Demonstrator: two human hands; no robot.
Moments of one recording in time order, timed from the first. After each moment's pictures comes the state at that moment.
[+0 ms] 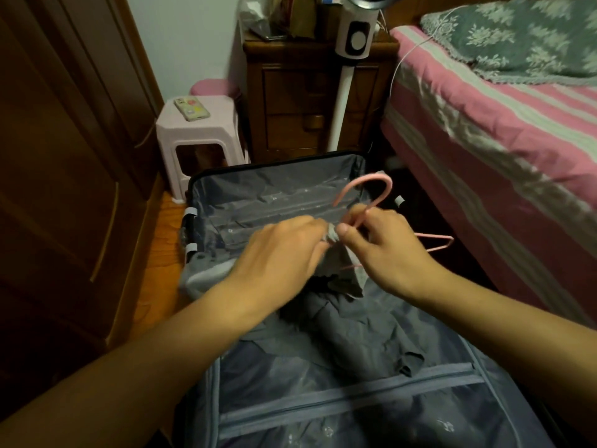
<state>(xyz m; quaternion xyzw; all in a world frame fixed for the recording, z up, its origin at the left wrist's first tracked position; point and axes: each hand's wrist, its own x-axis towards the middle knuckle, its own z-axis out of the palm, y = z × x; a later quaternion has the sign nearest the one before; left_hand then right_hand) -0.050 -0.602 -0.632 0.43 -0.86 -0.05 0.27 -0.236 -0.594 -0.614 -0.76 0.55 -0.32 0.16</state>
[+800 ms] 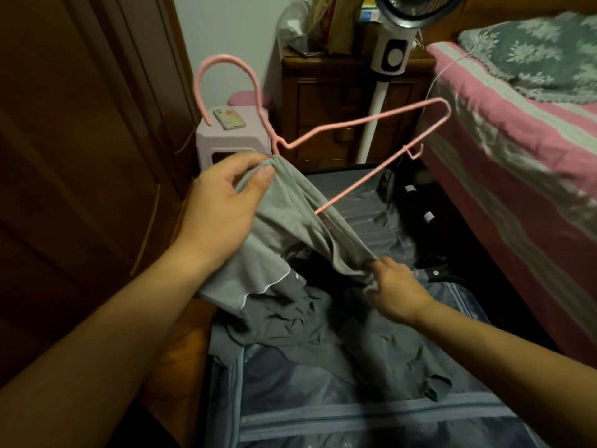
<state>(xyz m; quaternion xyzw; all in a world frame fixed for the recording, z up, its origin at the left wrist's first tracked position) 0.037 -0.619 -0.574 0.49 -0.66 -0.20 0.53 -0.250 -0.625 -0.713 -0.74 0.65 -0.01 0.17</state>
